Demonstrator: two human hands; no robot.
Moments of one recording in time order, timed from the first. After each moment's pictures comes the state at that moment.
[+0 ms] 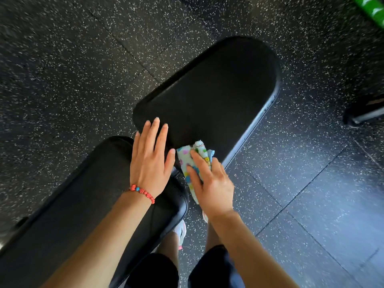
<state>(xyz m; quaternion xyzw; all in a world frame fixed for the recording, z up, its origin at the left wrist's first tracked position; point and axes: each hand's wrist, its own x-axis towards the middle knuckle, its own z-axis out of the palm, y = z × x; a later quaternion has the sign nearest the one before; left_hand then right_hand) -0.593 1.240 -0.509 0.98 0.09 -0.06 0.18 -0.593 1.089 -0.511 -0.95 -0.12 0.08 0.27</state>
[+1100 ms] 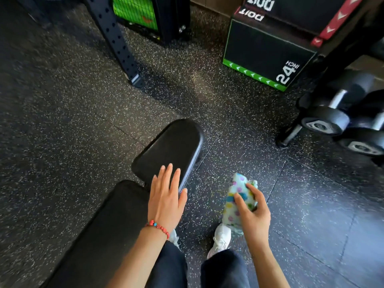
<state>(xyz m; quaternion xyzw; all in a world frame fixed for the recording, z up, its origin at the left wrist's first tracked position) -0.628 1.108 -0.266 0.99 -0.01 -0.03 0.16 -0.648 0.903 -0.272 -0.73 0.31 0.02 0.61</state>
